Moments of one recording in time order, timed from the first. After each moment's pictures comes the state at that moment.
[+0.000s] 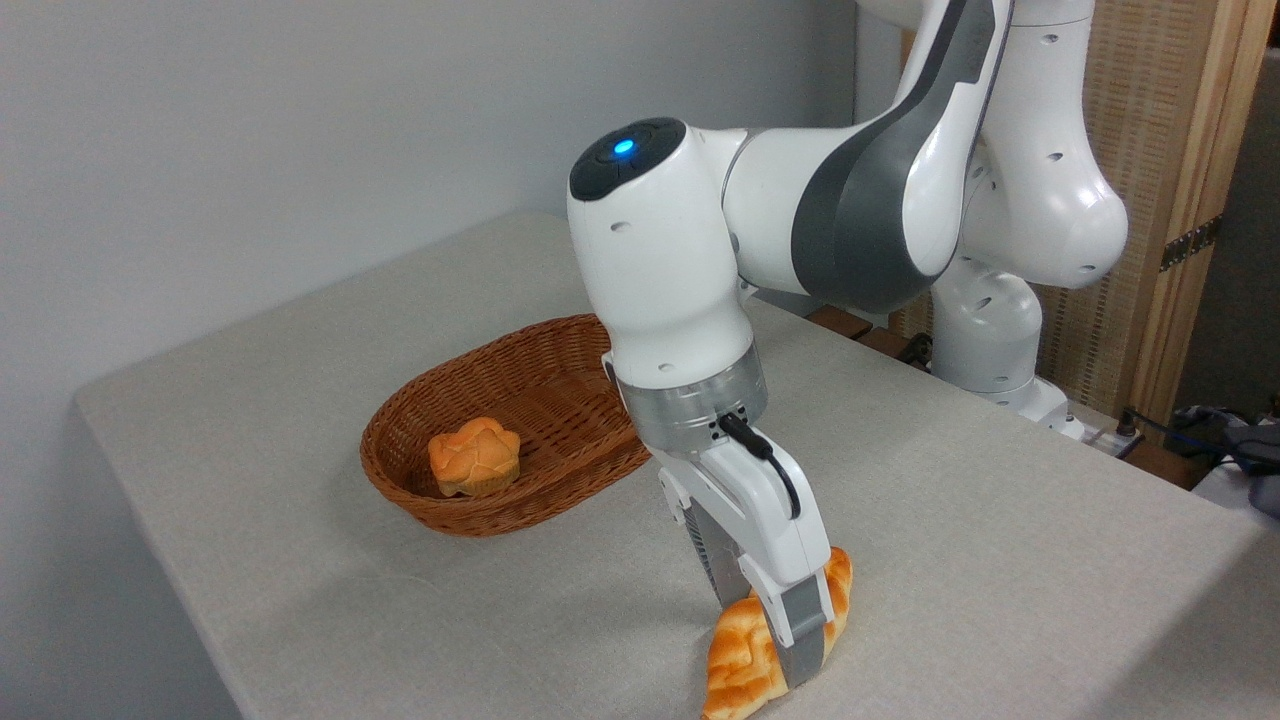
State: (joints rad) arm -0.09 -0.04 0.31 -2.16 0.18 2.06 1.13
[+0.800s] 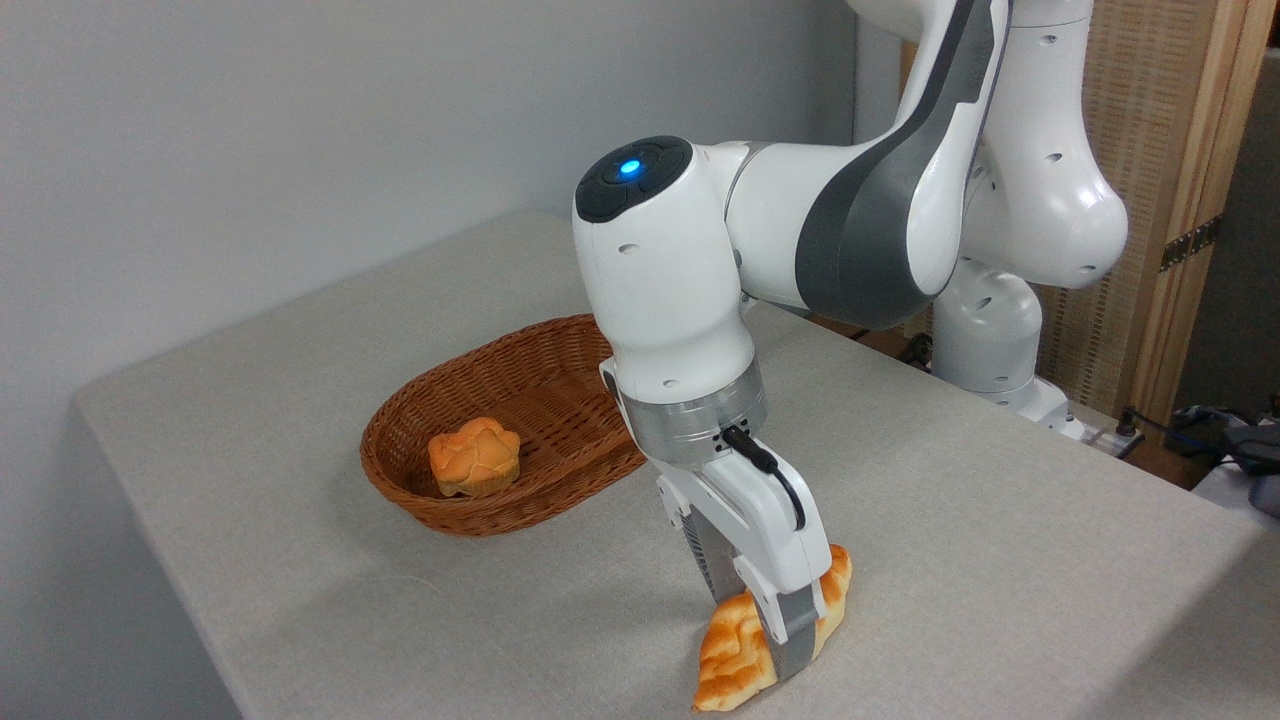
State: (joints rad) arm -0.09 -0.03 0.31 -2.17 0.13 2.06 1.12
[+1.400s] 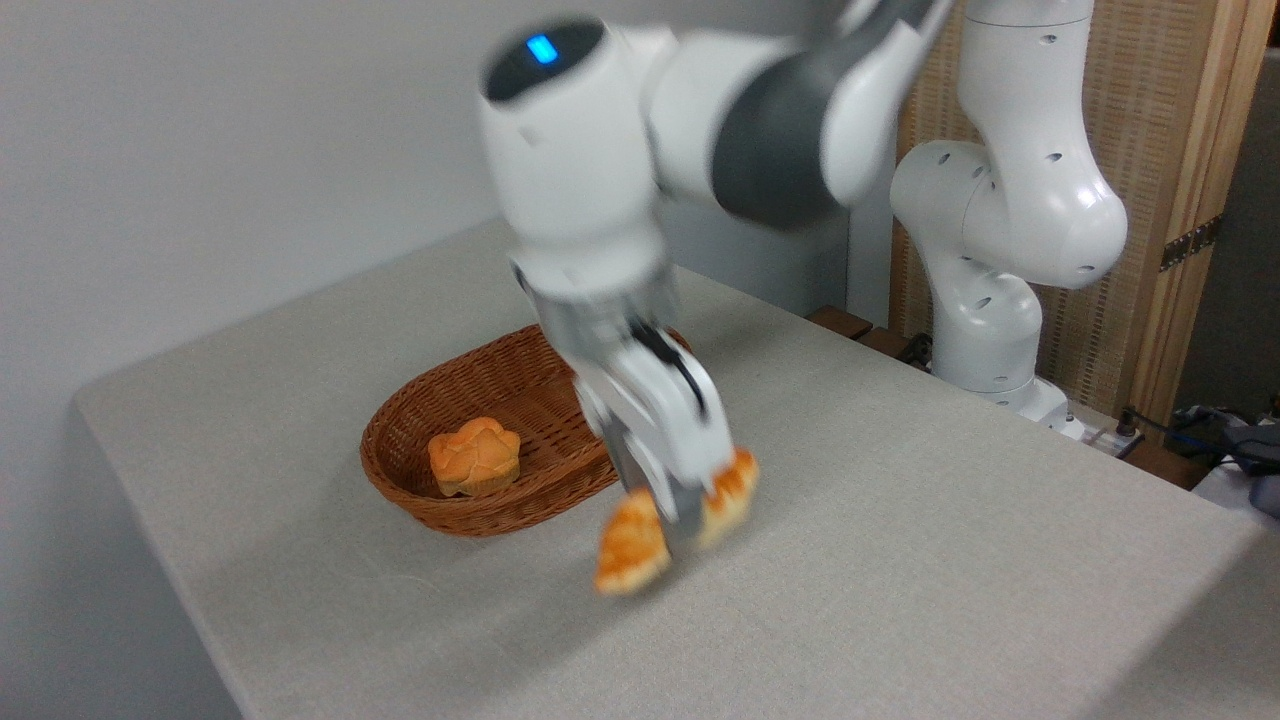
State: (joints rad) arm -0.11 -0.03 0.20 -1.94 -0.04 1.78 1.04
